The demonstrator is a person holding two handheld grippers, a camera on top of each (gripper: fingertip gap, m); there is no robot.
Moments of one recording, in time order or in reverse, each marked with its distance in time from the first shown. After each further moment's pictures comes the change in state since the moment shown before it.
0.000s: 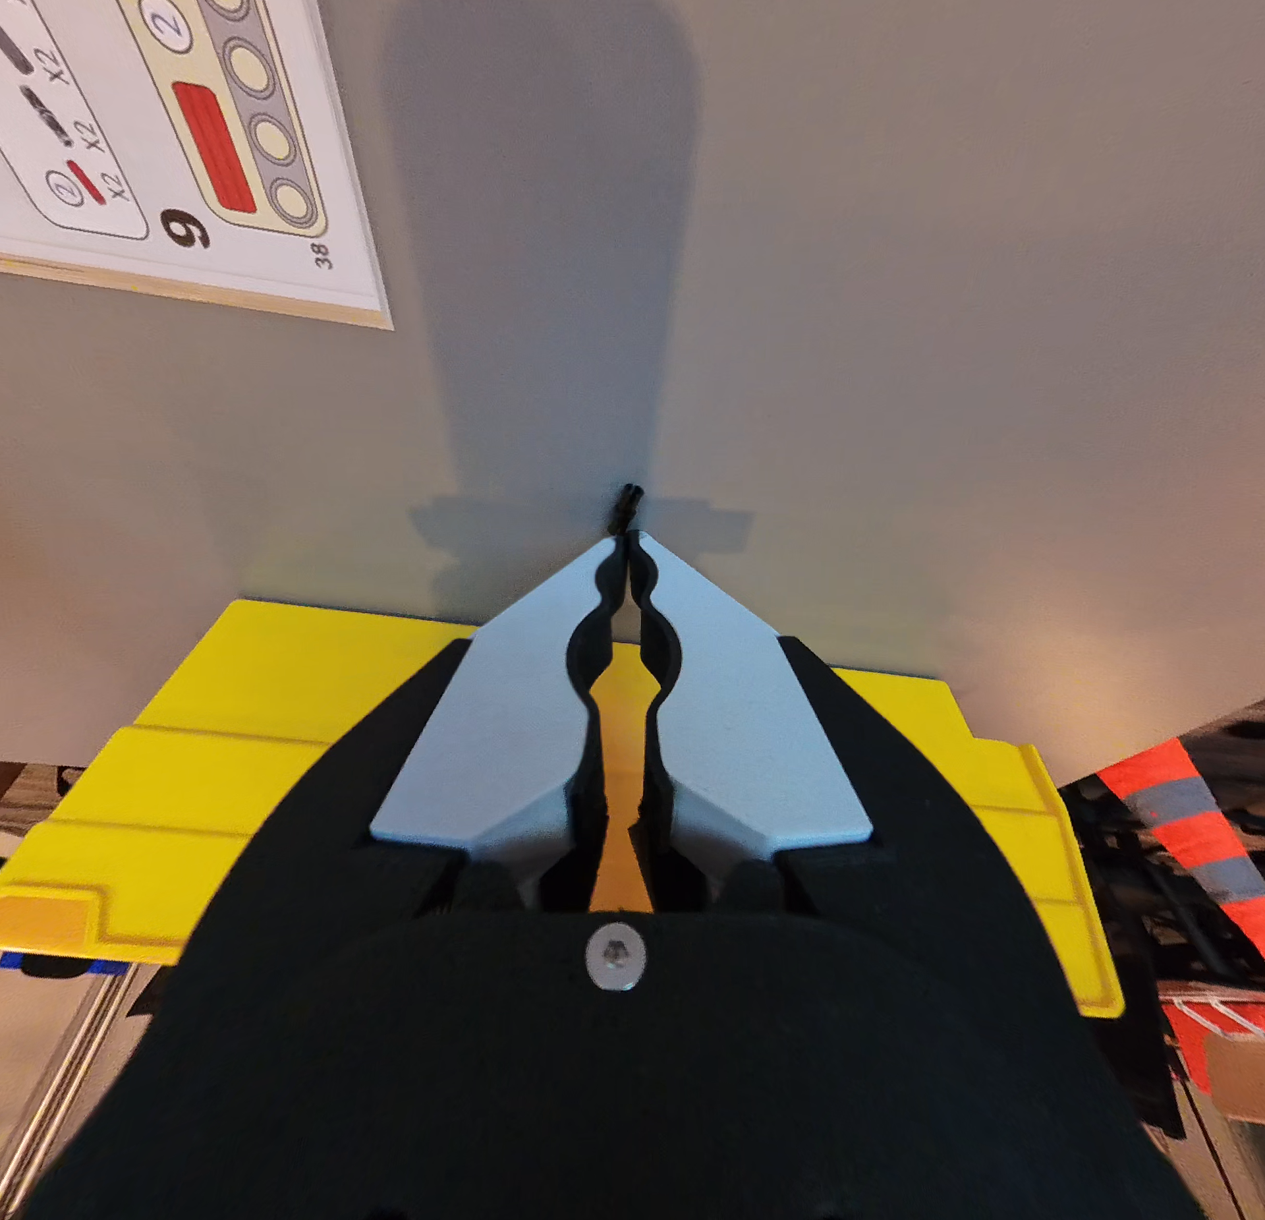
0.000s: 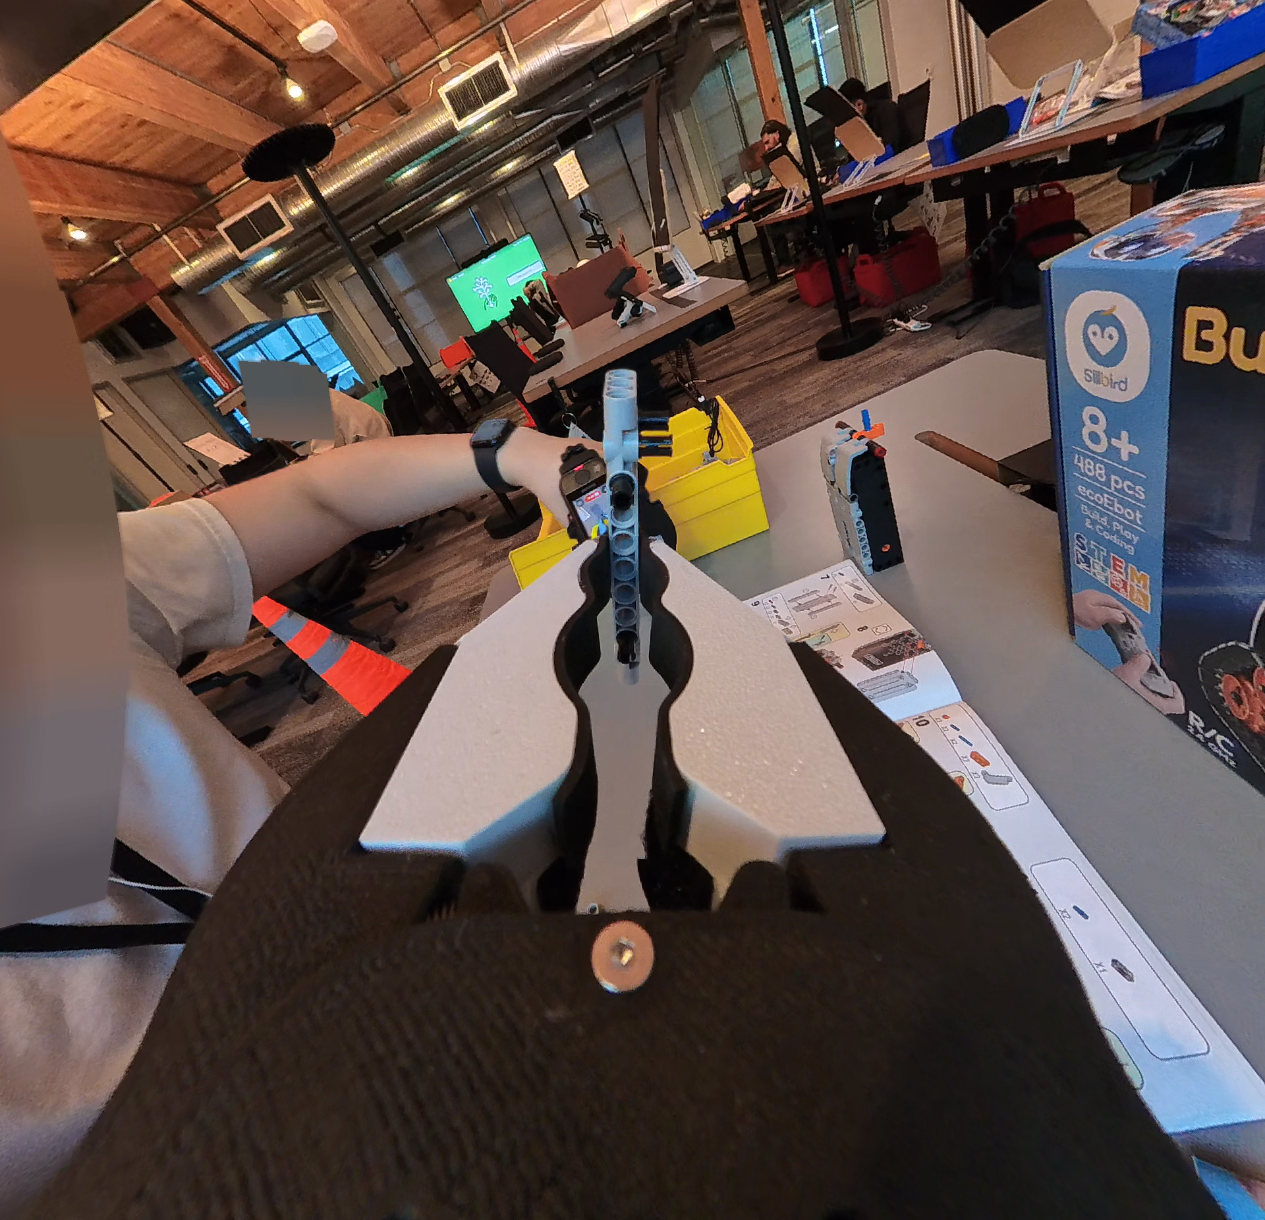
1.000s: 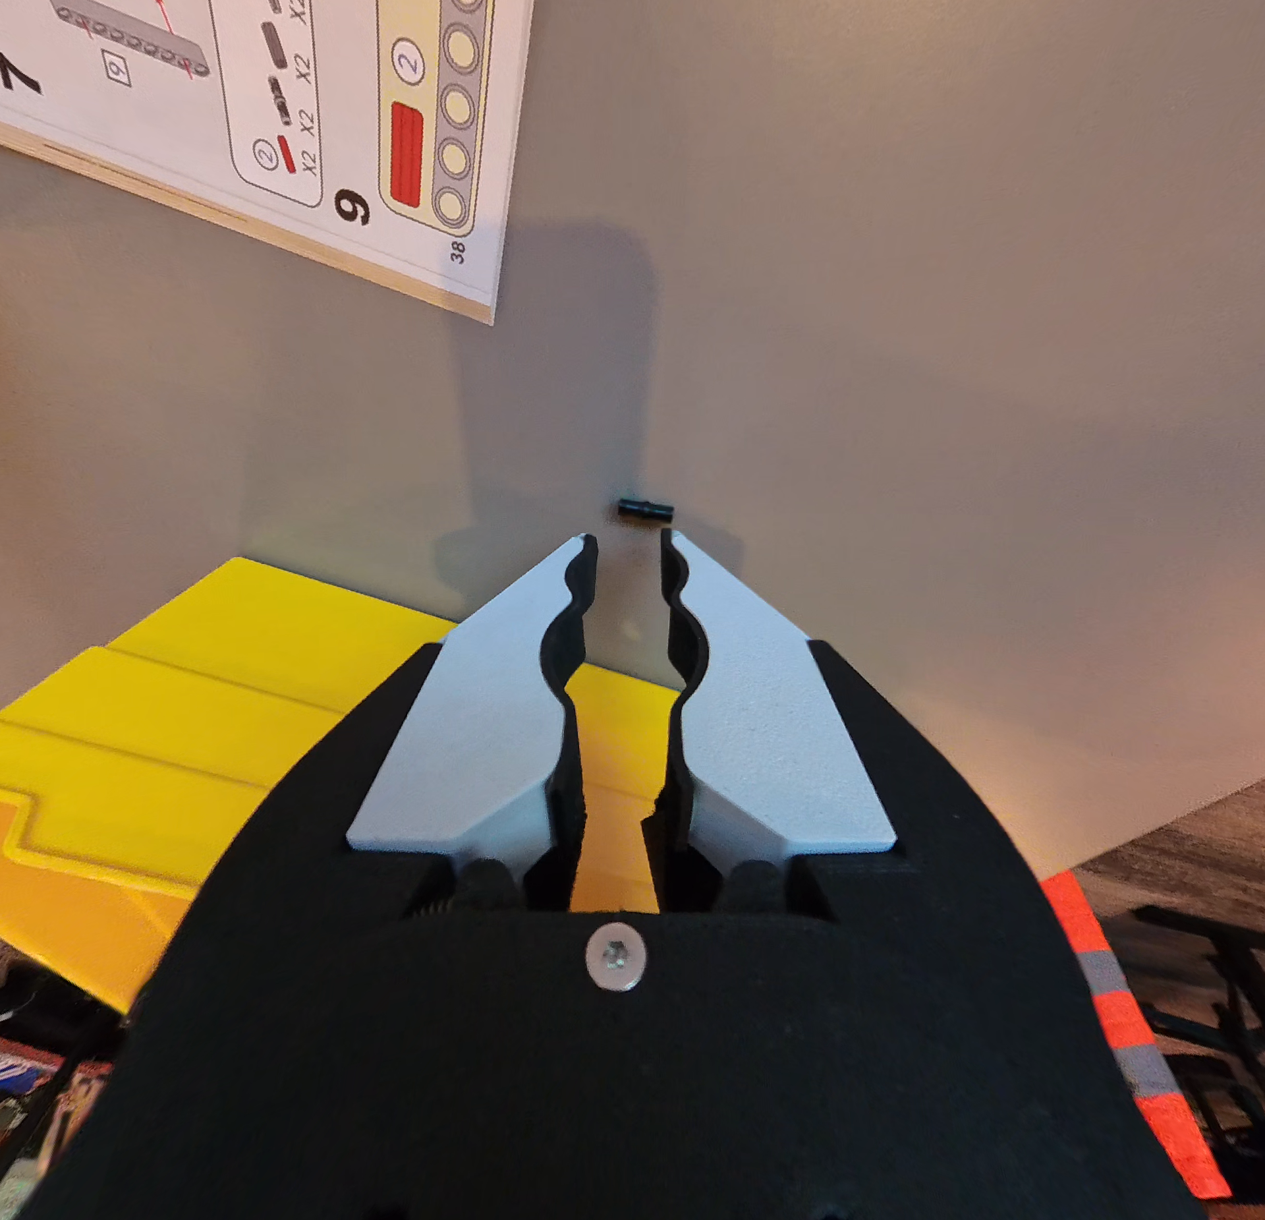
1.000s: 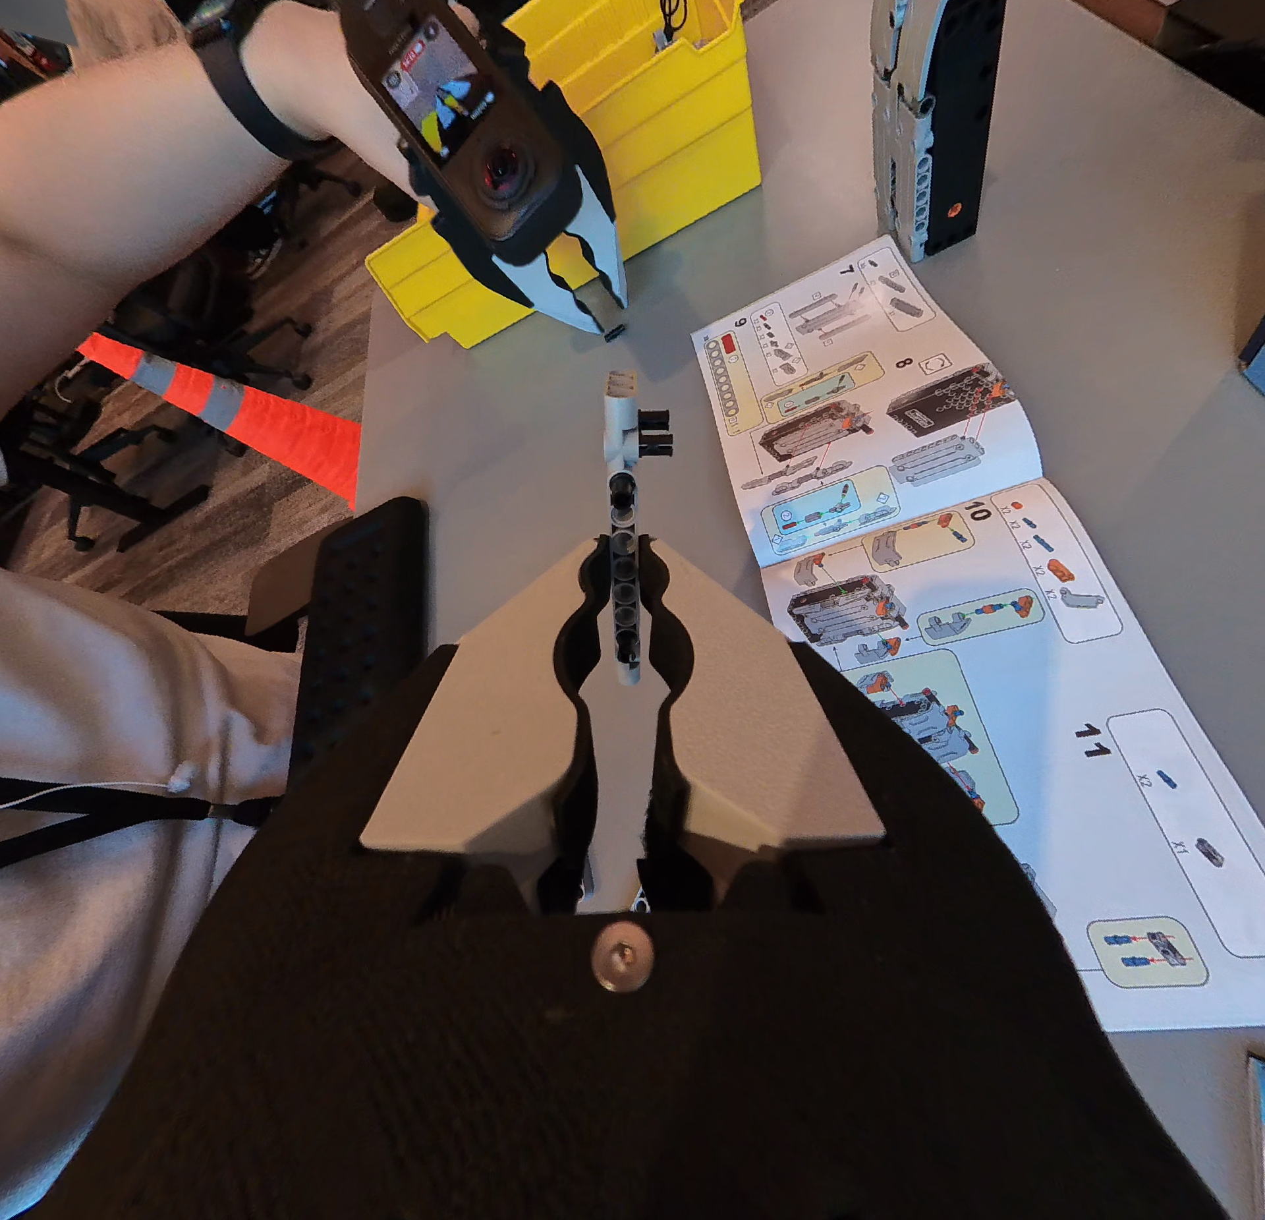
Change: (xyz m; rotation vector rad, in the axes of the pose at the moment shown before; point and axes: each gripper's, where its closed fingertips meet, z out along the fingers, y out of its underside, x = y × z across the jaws) left arm -0.005 -0.011 -0.012 0.185 -0.021 -0.194; right arm 0.024 0.115 0.056 -0.532 0.101 0.041
